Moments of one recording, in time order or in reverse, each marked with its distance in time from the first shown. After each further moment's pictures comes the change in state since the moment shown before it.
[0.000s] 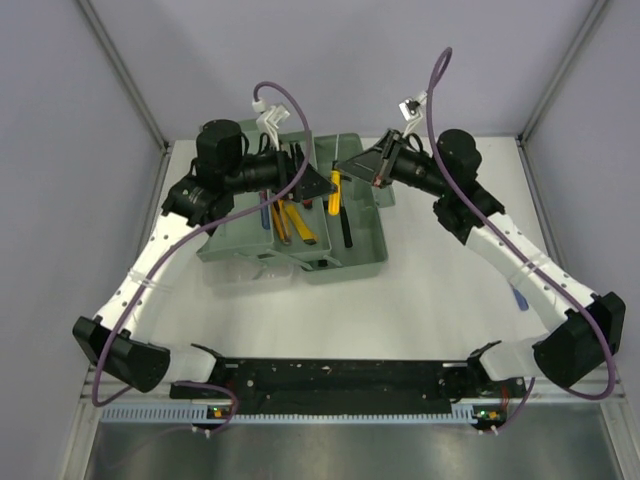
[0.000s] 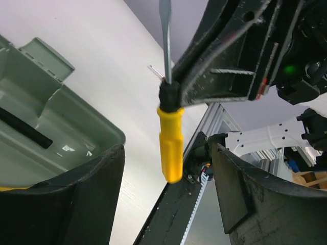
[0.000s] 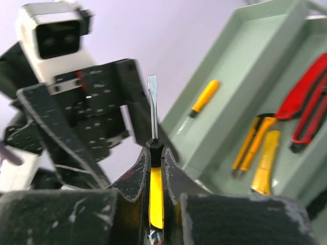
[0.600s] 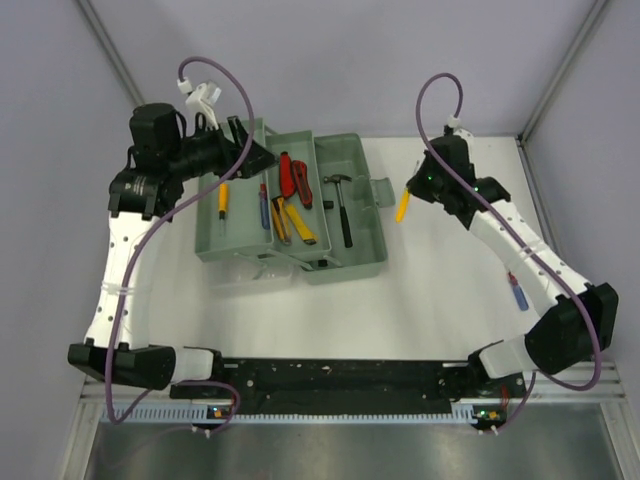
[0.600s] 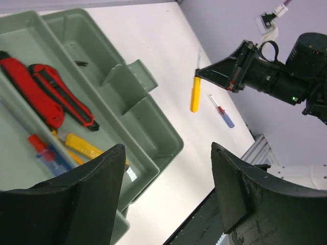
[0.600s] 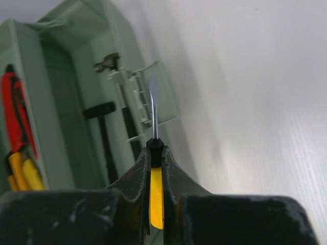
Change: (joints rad) left arm 0.303 -0.001 0.214 -0.299 -0.056 0.144; right arm -0.106 0.072 0.030 -0.649 0.824 -0.163
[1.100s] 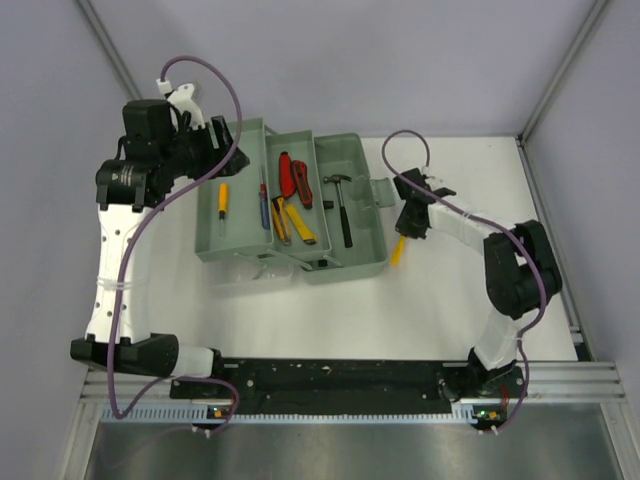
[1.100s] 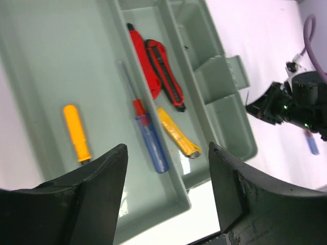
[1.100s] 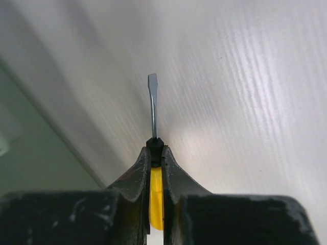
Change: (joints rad) left arm 0.020 0.060 0.169 -0.288 -0.415 0.136; right arm 0.002 0.398 -0.099 0.006 -0.009 0.148
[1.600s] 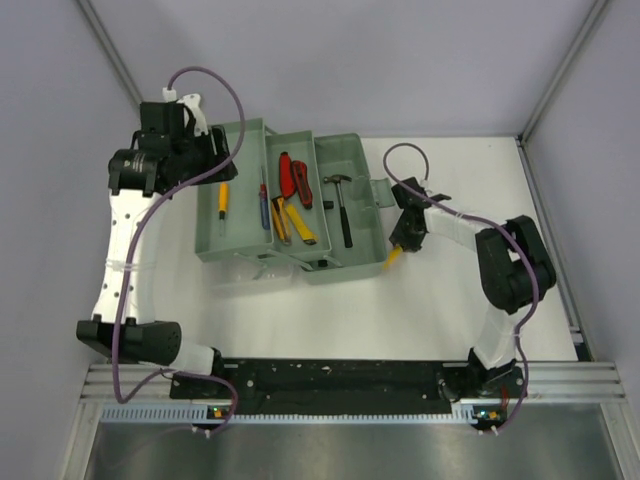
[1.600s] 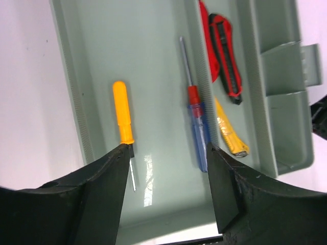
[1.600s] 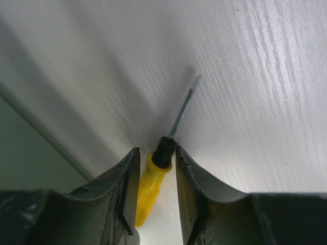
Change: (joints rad) left arm 0.000 0.088 -0.024 -0.077 -0.182 0.032; right arm 0.000 -0.005 -0.057 0.010 -0.077 0.065
